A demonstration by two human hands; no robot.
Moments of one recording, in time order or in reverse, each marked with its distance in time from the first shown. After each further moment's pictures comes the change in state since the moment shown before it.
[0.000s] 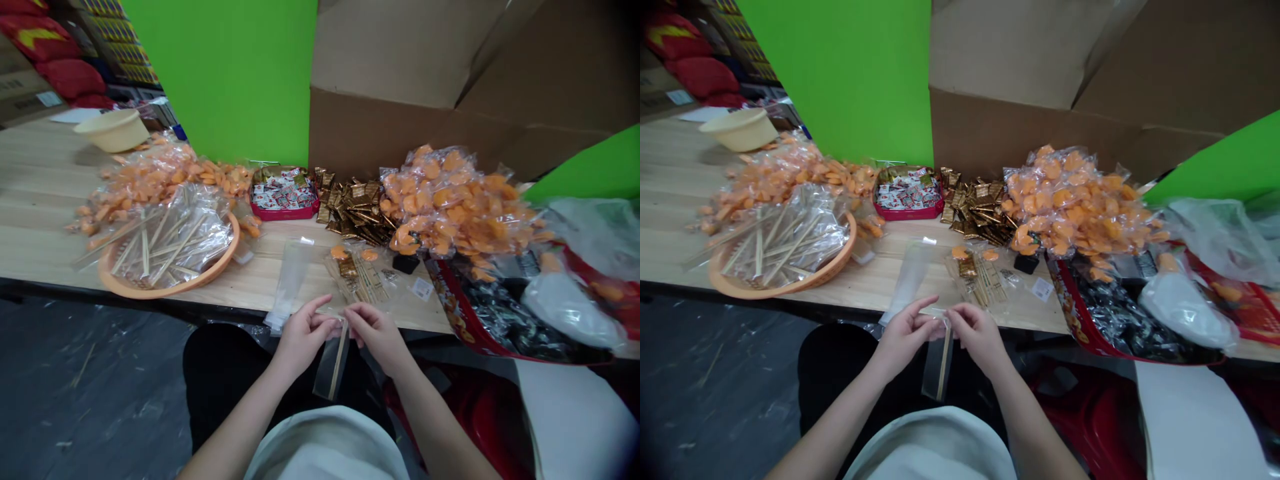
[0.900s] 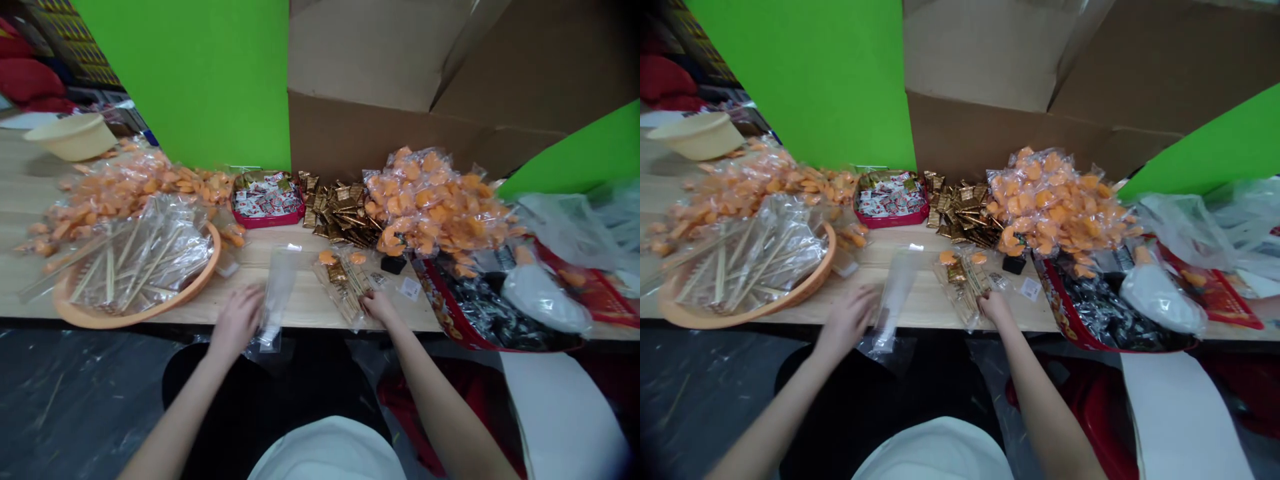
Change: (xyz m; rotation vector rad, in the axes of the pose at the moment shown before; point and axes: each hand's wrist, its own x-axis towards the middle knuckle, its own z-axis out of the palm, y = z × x) left_hand 0.043 0.007 -0.135 1.536 0.224 0.644; right_hand 0.098 0.074 -0.085 -0.556 0.285 0.332
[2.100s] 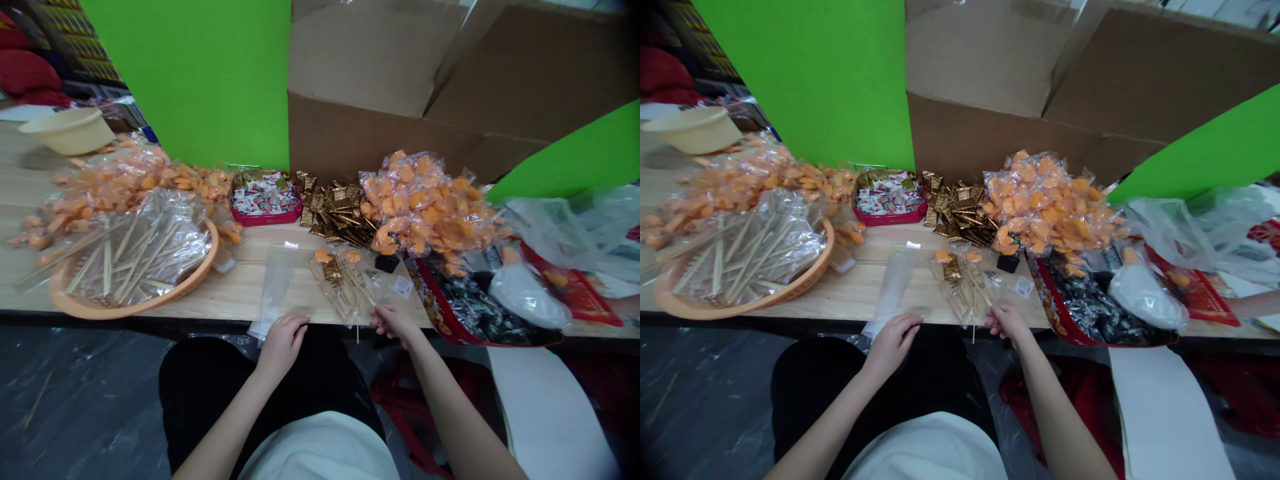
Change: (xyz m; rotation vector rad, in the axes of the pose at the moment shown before) left_hand -0.024 0.093 0.057 -0.493 -0.084 -0.071; right_hand -0.052 0.026 -0.032 0.169 -0.098 0.178
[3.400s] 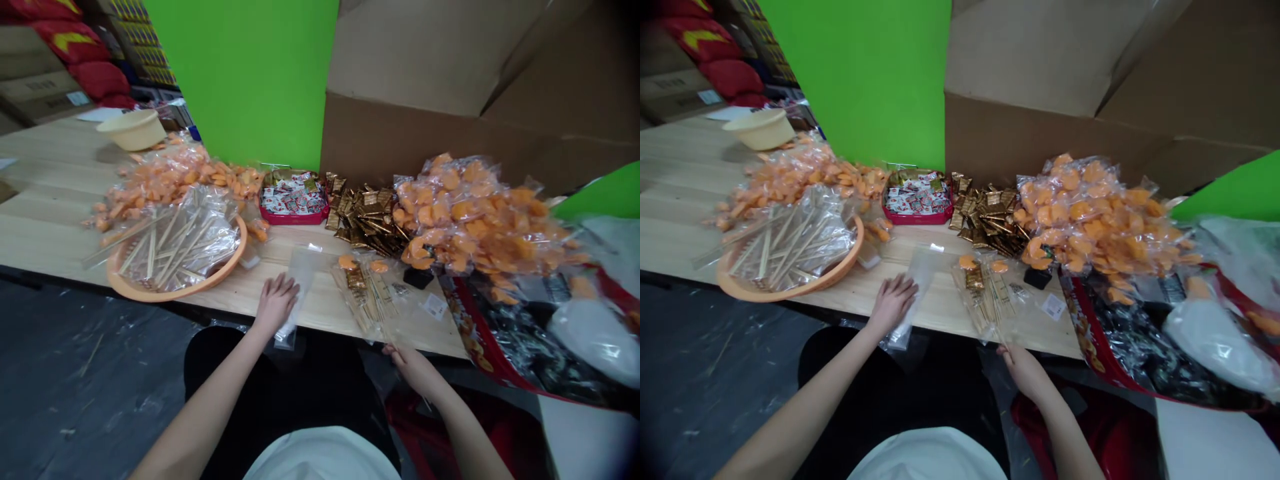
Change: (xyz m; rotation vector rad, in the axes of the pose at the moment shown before) left_hand 0.049 -0.080 -0.038 0.382 0.122 -0.018; right_hand -0.006 0.048 0.012 -0.447 -0.162 -0.454
